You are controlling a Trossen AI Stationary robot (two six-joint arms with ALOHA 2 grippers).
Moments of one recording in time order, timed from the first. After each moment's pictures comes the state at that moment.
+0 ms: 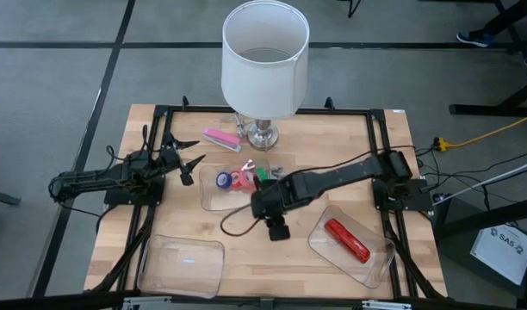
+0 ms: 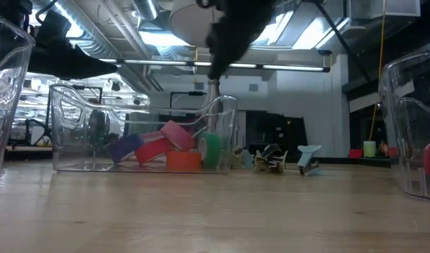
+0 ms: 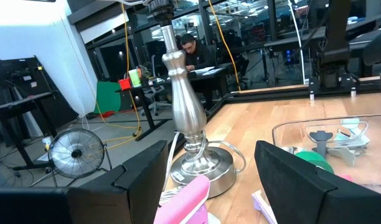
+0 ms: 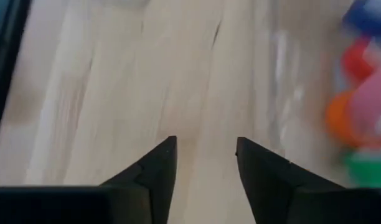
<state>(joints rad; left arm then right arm) 0.17 0.02 0.01 0.06 -0.35 0.23 0.25 2.01 1.74 -0.88 -0.02 0.07</state>
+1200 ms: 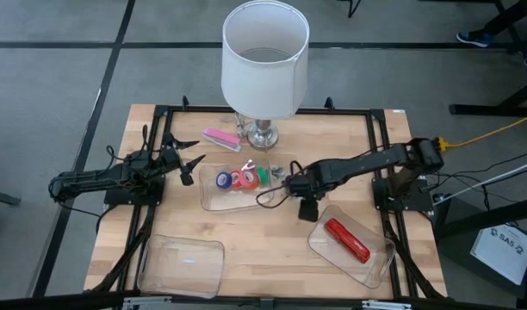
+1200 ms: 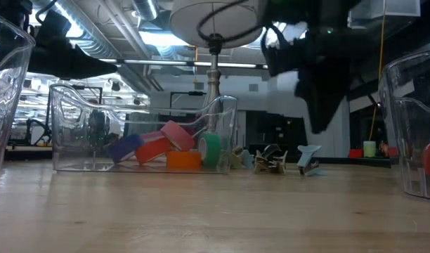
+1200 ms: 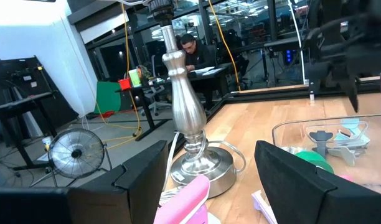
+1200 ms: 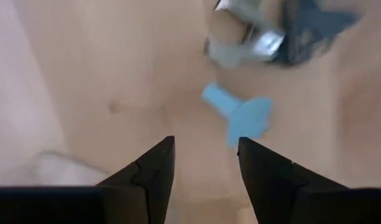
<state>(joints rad) 0.17 0.02 0.01 0.06 -0.35 0.23 0.14 1.71 1.18 -0.92 -0.02 0.36</state>
